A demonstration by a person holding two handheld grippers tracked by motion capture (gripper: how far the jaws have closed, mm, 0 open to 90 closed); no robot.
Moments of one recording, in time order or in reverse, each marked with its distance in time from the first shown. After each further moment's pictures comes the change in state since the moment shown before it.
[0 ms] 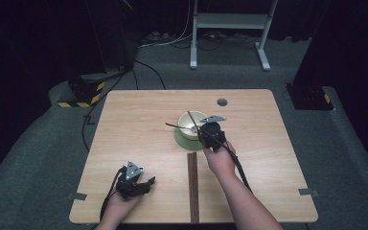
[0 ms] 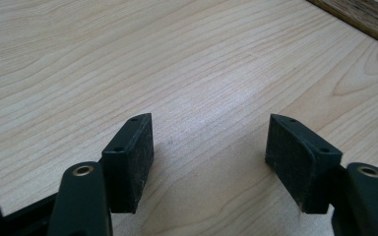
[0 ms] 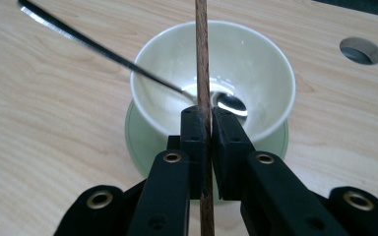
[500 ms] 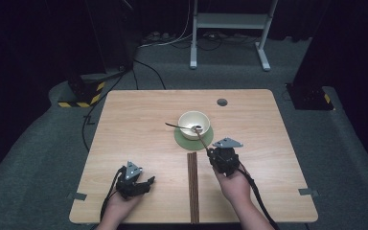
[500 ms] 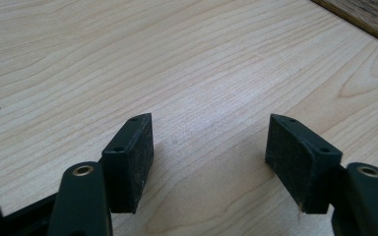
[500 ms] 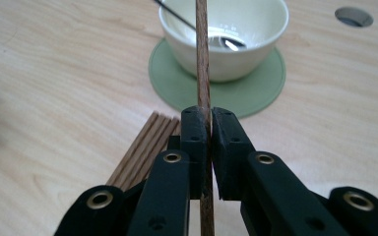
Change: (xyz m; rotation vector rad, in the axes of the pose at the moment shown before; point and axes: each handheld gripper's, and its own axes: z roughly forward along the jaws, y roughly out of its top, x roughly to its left) left arm 0.001 0.001 0.000 -0.001 0.019 -0.003; right arm 0.000 -0.063 -0.059 -0.038 0.038 -0.029
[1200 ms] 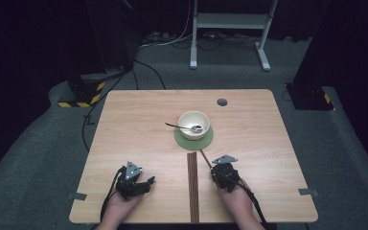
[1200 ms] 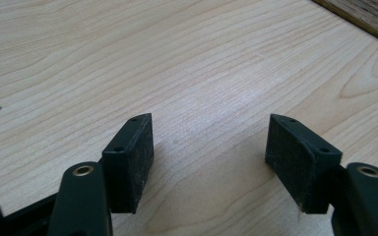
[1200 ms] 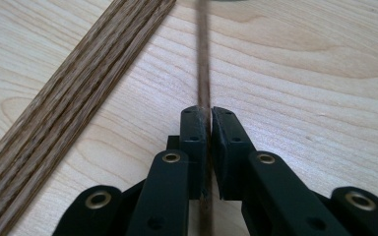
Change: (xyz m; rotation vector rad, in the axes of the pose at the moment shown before) left arm 0.000 0.000 0.000 -0.001 0.006 -0.004; right arm -0.001 -0.065 0.027 0.182 -0.035 -0.014
